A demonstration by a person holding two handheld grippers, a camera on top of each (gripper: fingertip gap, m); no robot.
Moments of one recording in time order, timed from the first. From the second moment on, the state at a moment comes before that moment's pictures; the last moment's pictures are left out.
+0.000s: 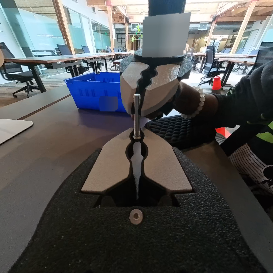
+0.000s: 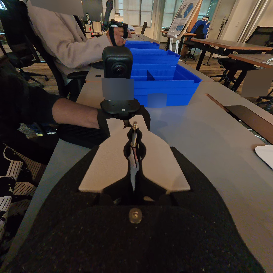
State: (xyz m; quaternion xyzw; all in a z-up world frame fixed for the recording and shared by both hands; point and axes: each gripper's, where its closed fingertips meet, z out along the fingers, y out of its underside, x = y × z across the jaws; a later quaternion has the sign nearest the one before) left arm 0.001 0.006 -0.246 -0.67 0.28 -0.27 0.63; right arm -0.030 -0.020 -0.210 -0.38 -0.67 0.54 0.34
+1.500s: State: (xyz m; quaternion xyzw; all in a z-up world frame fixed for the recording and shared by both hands) left arm -0.044 -0.010 -0.252 -0.66 0.29 -0.22 0.66; right arm -0.040 0.016 -0.350 -0.32 -0.92 0.20 0.10
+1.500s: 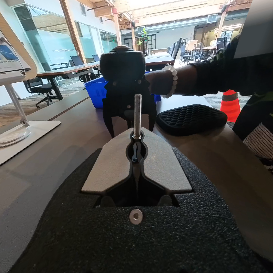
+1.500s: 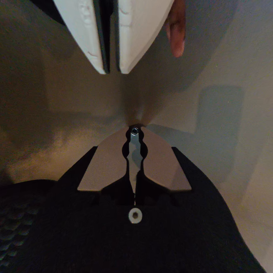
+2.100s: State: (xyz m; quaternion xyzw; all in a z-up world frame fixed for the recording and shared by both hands) left arm -0.017 -0.022 -0.246 -0.62 0.33 -0.28 0.66; right arm -0.008 0.009 -0.185 -0.19 -0.93 0.25 0.19
